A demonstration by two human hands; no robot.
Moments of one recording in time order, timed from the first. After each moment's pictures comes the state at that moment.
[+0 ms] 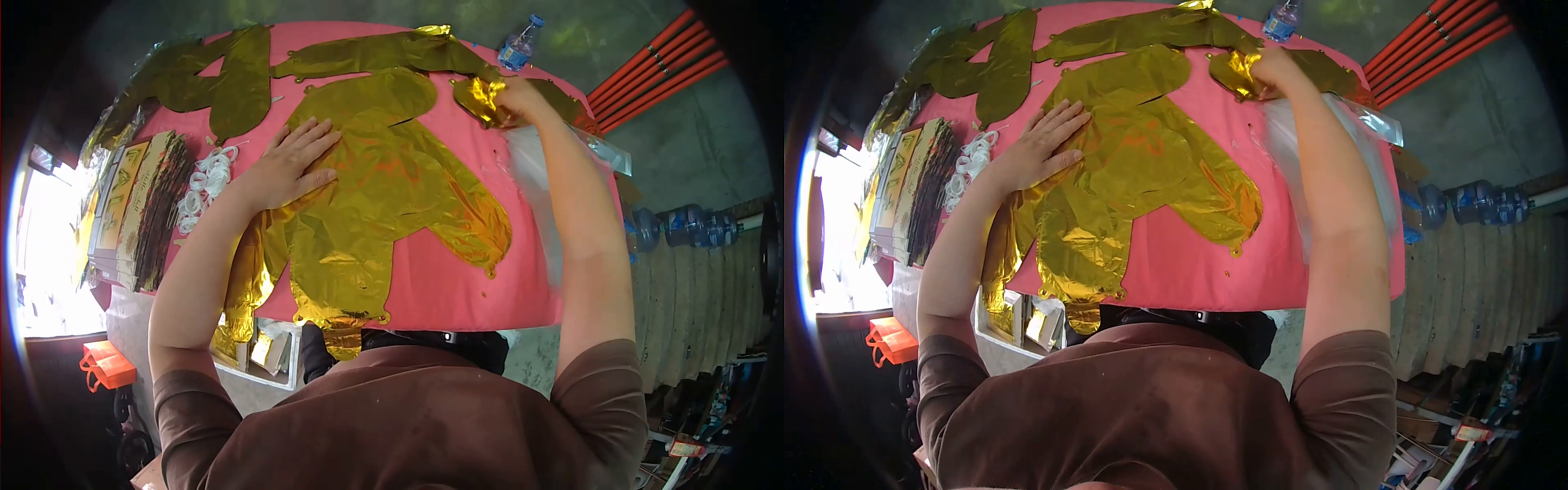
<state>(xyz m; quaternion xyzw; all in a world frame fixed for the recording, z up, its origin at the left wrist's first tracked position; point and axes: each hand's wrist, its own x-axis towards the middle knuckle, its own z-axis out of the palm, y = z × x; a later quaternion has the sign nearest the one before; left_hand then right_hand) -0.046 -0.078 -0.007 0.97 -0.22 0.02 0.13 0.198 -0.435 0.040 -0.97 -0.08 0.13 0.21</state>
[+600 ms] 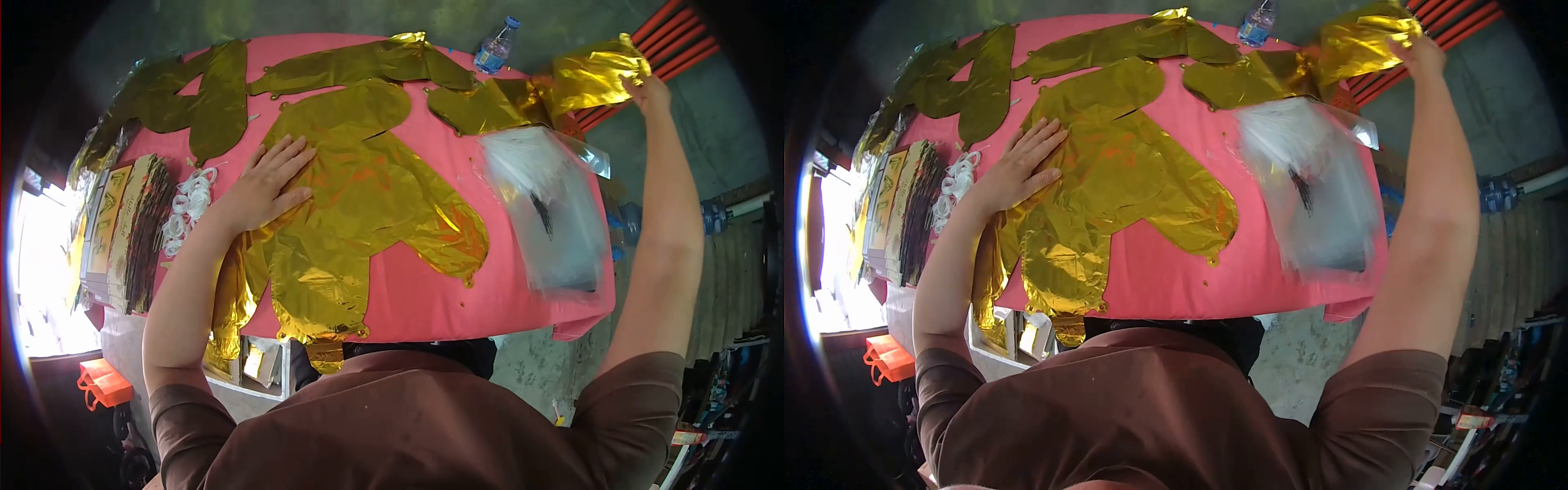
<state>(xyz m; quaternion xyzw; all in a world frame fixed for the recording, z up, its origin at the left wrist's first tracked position) -0.049 -0.081 0.000 0.97 -0.21 0.01 0.14 0.224 -0.634 0.222 -0.69 0.07 -0.24 0.68</state>
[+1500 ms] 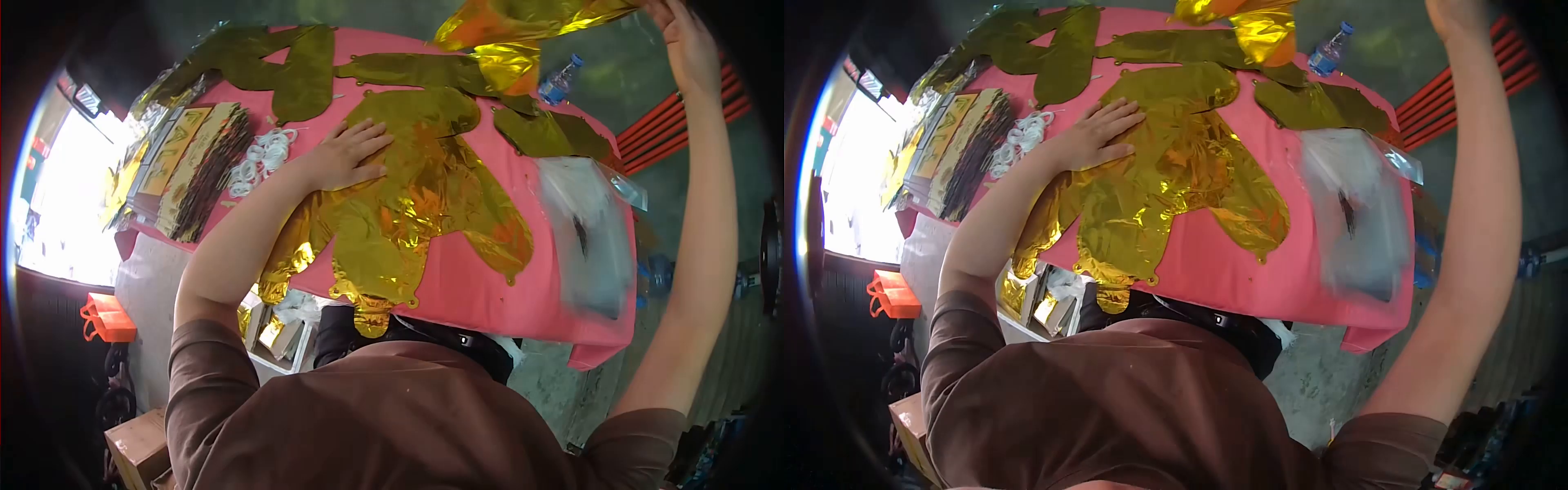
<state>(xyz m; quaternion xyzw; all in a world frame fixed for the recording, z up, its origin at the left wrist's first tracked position) -0.041 -0.075 -0.023 0.97 -0.21 0.05 0.12 0.048 -0.377 0.299 -0.63 -0.39 -0.21 0.64</state>
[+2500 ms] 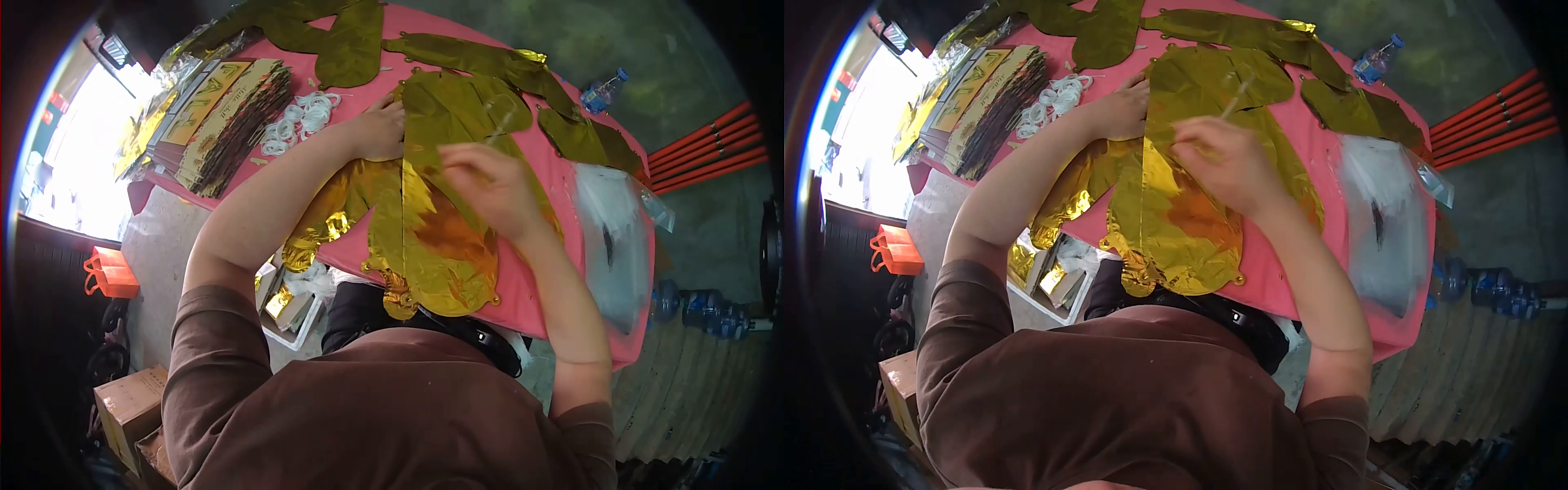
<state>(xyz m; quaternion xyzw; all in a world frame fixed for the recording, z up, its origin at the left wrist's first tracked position) -0.042 -0.077 -0.015 0.97 -0.22 0.03 0.08 -0.041 -0.315 0.038 -0.75 -0.51 0.05 0.42</state>
